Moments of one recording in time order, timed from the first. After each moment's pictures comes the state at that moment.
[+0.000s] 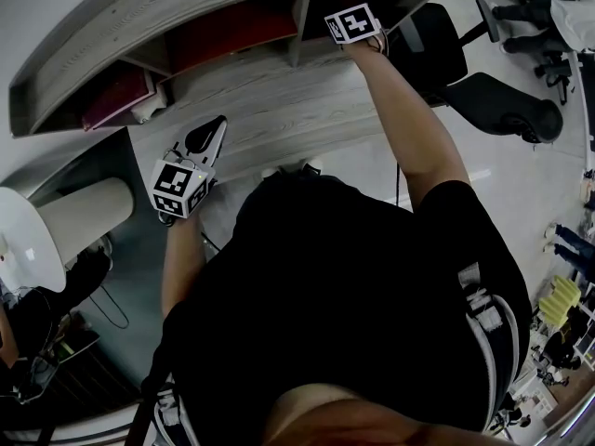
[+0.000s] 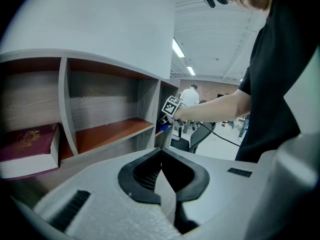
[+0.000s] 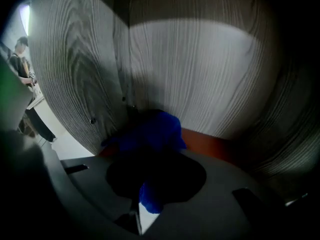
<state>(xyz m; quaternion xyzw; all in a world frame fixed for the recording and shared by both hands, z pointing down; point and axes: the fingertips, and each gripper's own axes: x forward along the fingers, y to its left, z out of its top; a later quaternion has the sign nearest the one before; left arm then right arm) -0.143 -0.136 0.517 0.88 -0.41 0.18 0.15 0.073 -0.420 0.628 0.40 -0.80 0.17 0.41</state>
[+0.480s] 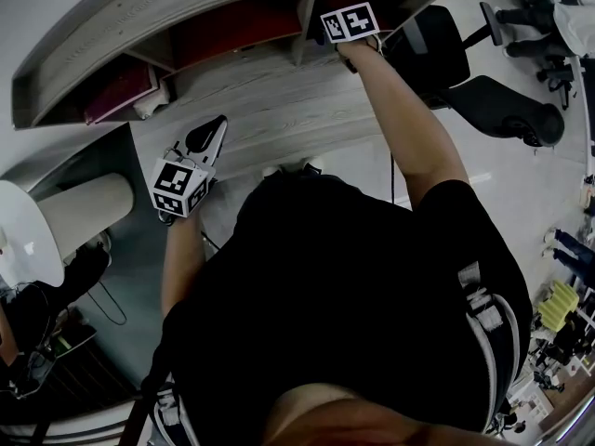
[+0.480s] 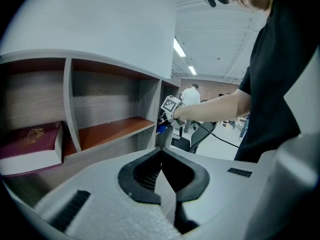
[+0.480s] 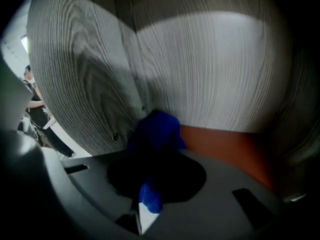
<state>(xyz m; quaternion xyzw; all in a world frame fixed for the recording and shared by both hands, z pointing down) -0.152 -0.129 0.521 0.88 -0.41 0.18 0.15 0.024 -0.403 0.630 0.34 -0.84 0.25 0.35</state>
